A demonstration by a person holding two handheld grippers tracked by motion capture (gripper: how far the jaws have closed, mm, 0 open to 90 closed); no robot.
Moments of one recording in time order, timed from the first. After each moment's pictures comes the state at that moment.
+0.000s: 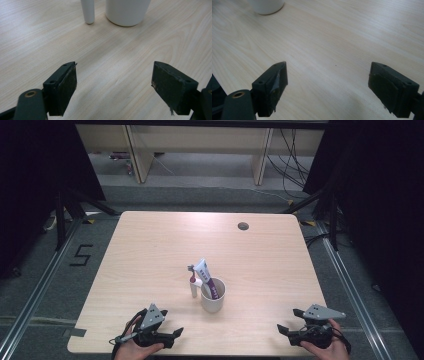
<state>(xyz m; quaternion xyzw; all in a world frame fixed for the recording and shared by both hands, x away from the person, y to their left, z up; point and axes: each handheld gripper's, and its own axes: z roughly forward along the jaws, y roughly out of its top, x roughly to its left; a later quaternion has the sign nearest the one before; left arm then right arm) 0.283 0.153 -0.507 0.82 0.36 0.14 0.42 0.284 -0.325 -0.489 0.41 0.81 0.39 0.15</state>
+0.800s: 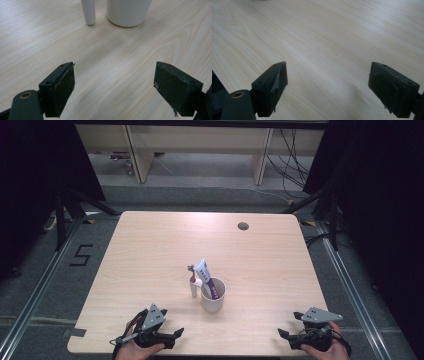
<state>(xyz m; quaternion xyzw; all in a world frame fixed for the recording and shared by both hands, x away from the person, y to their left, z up) 0.282 0.150 -0.507 0.83 0.35 0.16 0.41 0.280 -0.326 -0.495 0.39 0.83 0.36 0.15</state>
